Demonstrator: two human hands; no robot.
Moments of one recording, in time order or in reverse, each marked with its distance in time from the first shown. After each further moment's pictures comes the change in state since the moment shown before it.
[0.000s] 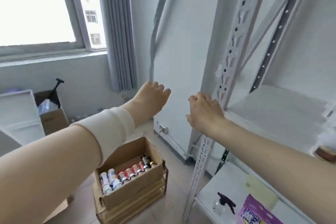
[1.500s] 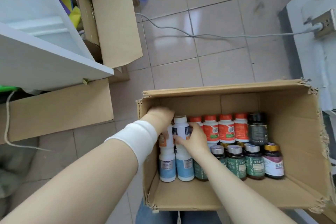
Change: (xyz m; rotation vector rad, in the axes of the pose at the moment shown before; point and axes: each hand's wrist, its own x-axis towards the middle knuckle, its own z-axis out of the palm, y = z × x) left_hand -0.046 0.031 0.747 -0.923 -1.479 -0.145; right_hand 0.221 -0.368 0.650 0.851 -1.143 0.257
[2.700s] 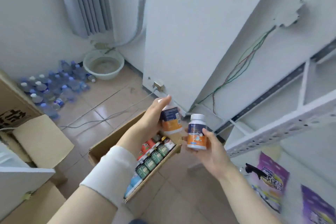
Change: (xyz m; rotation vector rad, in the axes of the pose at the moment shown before) left_hand -0.381 0.192 -0.063 -1.378 0.052 0.914; right_hand -0.443 0.007 -0.143 1.503 0.416 -0.402
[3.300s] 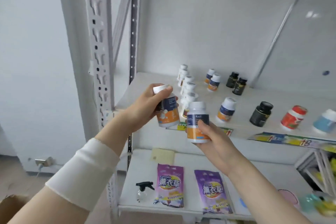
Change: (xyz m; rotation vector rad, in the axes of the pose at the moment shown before) left_hand -0.139 -0.019 0.483 0.353 -0.718 0.301; right_hand -0.362 -0.196 -0.264 -0.079 0.218 -0.717
